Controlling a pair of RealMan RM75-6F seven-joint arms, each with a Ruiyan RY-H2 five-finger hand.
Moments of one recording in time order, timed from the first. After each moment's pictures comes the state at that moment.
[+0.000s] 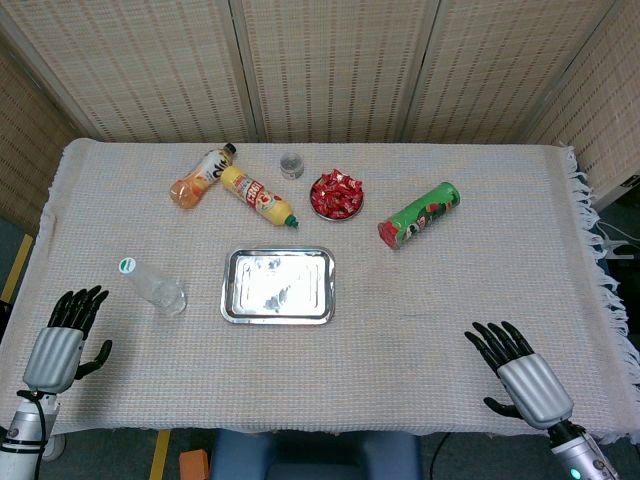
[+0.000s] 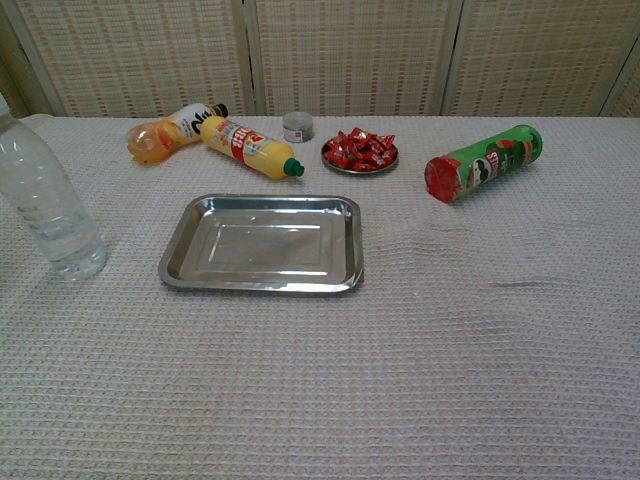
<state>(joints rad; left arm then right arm) -0.19 -1.37 -0.02 -1.23 1.56 1.47 -0.14 0.13 -1.11 -0.13 -1.65 -1.76 1.37 -0.13</state>
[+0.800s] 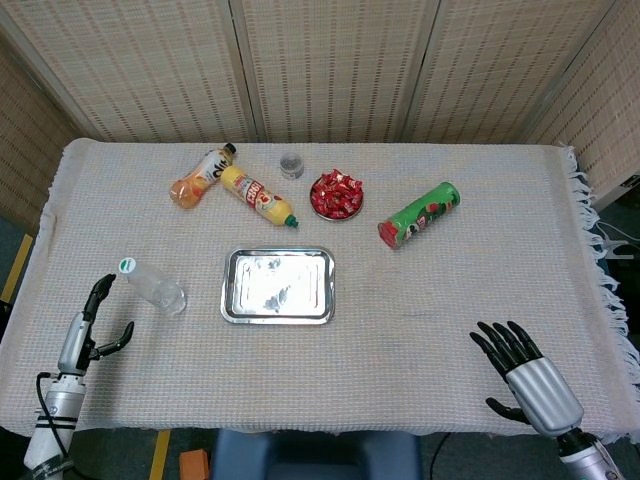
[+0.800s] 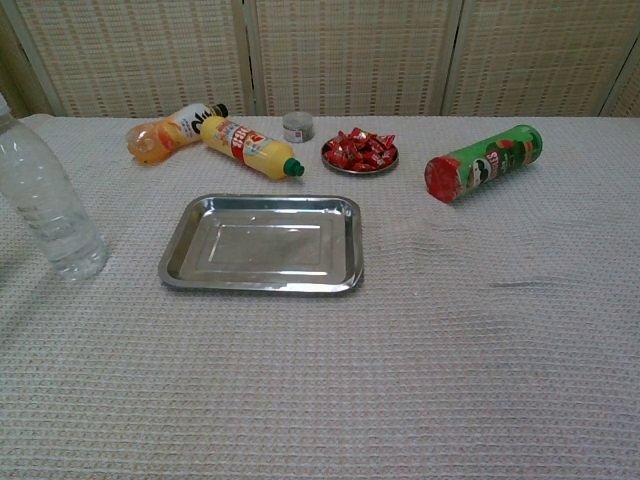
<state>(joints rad) -0.25 -1.49 -0.11 -1.20 1.44 1.30 -0.98 0.10 -1.12 -0.13 -1.61 -1.83 1.48 -0.06</state>
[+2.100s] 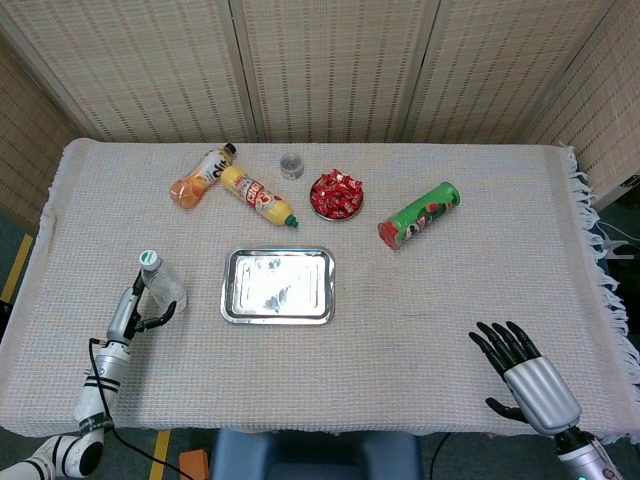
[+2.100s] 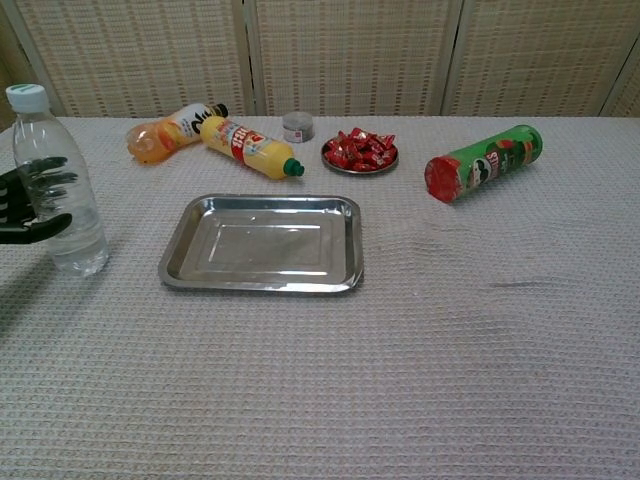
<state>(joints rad) -0.40 -1.62 -0.17 -1.08 1.38 1.10 -0.95 0.10 -1.12 -0.13 -1.62 -1.81 1.45 -0.09</state>
